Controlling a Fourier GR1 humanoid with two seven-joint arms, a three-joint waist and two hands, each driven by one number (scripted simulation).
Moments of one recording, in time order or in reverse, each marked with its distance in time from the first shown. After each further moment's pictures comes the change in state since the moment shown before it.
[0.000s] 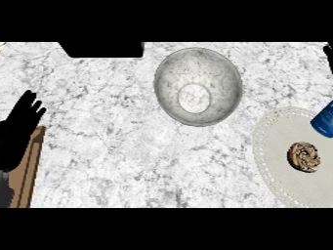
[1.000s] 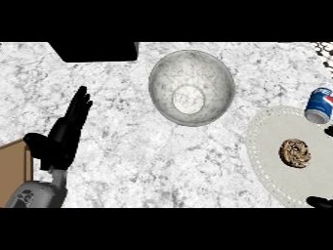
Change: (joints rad) left arm -0.053 -0.182 -0.221 -0.054 -0.252 0.113 -0.134; right arm 0.579 -0.038 -0.073 -0.122 -0.150 0.366 -0.716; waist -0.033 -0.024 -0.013
